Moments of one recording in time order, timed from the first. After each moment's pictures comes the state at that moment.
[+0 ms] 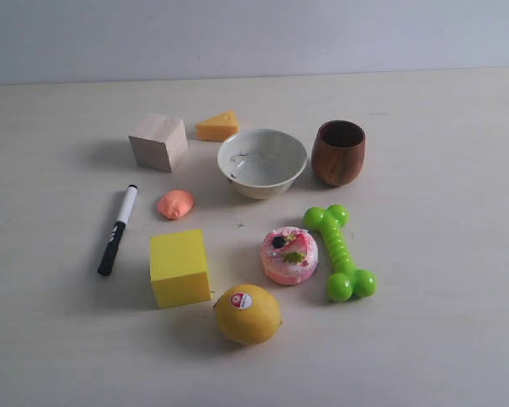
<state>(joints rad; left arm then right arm) -0.23 0.73 -0.63 0.17 0.09 -0.25 -0.16 0.01 -0.01 0.03 0.34 -0.01</state>
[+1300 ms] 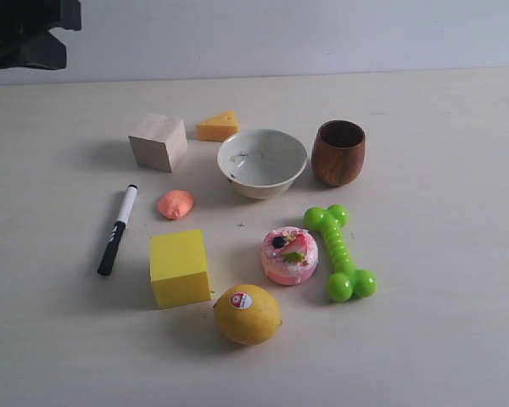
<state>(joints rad) -0.39 1.32 -1.09 -0.09 0.62 -0.18 -0.16 0.01 -0.01 0.03 0.34 -0.01</state>
